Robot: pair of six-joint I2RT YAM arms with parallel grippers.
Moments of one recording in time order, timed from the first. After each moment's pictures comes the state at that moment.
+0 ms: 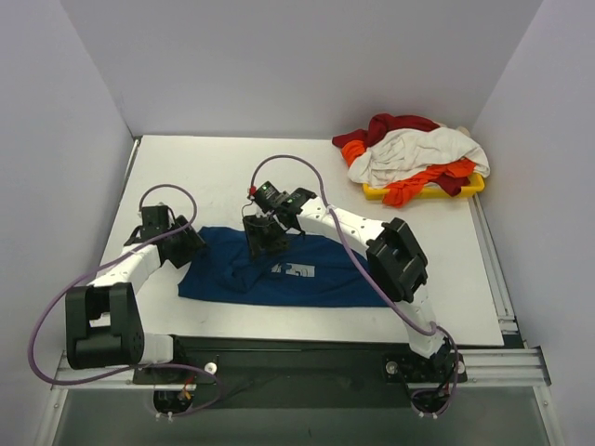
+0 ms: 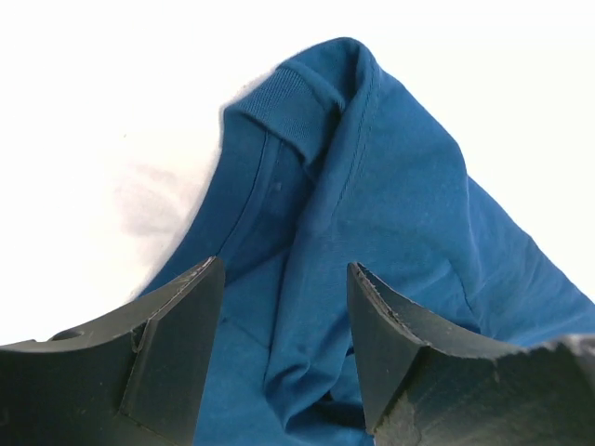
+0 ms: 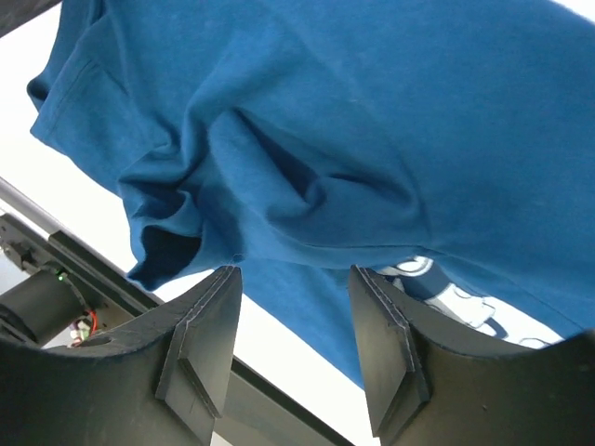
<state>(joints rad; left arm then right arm) 0.07 1.36 0.69 -0.30 0.14 -0.66 0.86 2.13 1.75 -0.73 -0.23 0.52</state>
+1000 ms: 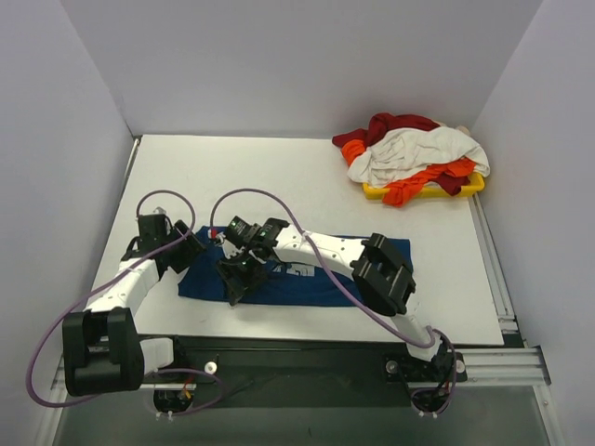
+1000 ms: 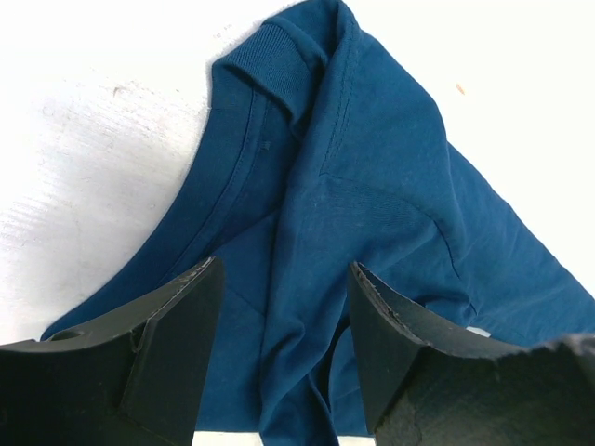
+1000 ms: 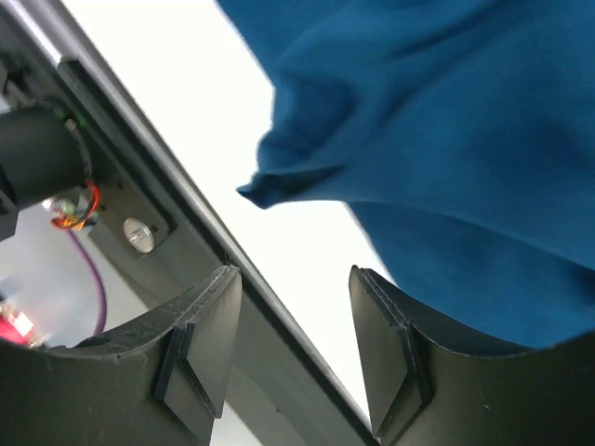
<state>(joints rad) 0.08 1.22 0.60 -0.26 0.19 -0.67 1.07 2.16 1.74 -0.71 -0.38 0.35</state>
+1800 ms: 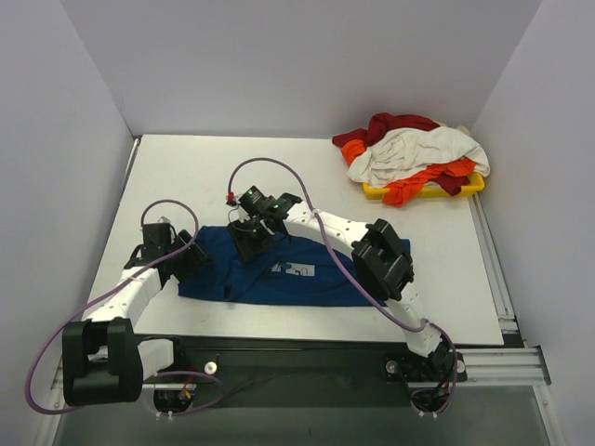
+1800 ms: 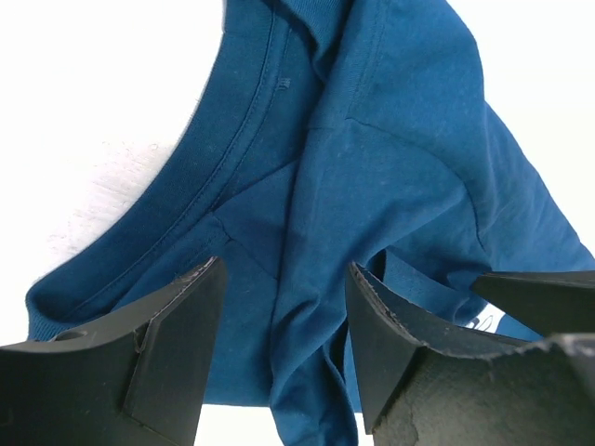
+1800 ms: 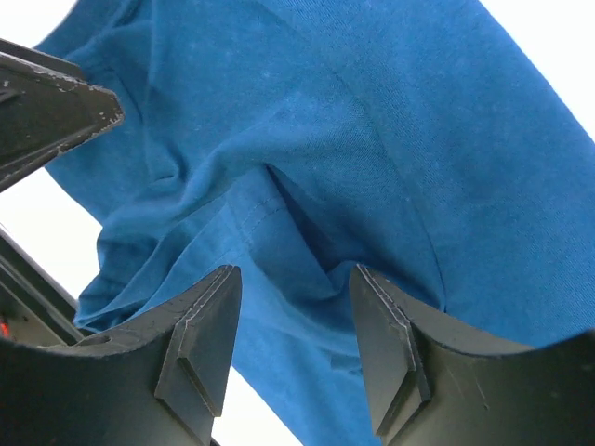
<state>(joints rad) 0.05 1.16 0.53 -0.29 0.19 -0.70 0.91 2.22 1.84 -0.66 -0.20 0.29</state>
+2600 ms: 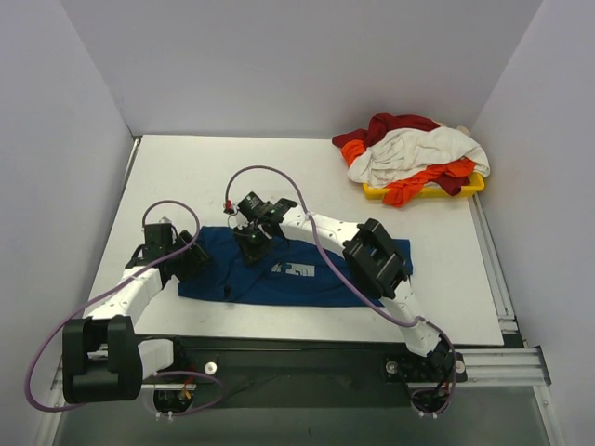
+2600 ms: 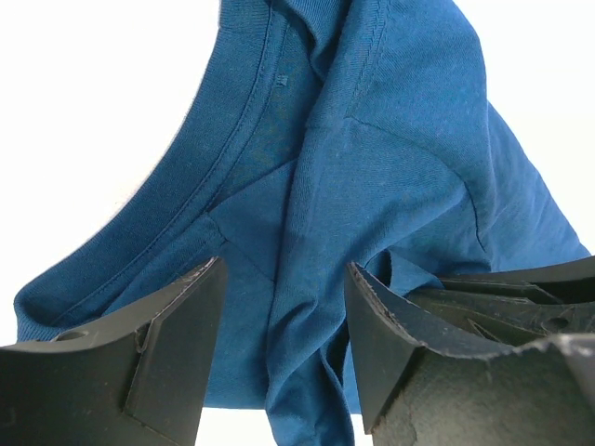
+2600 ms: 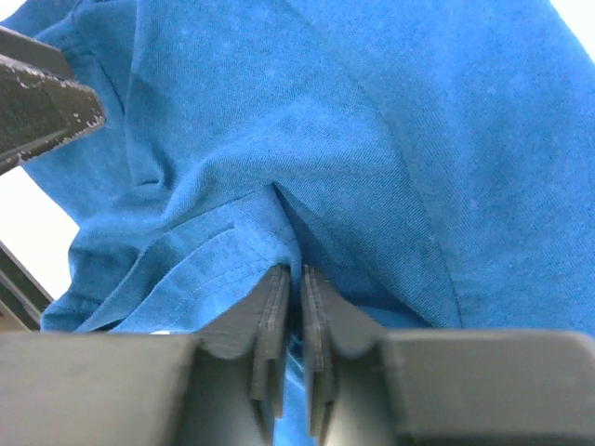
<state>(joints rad) 0.03 1.18 0.53 -0.28 0.19 -0.72 0.91 2.29 1.84 -0.62 -0.26 0.24</state>
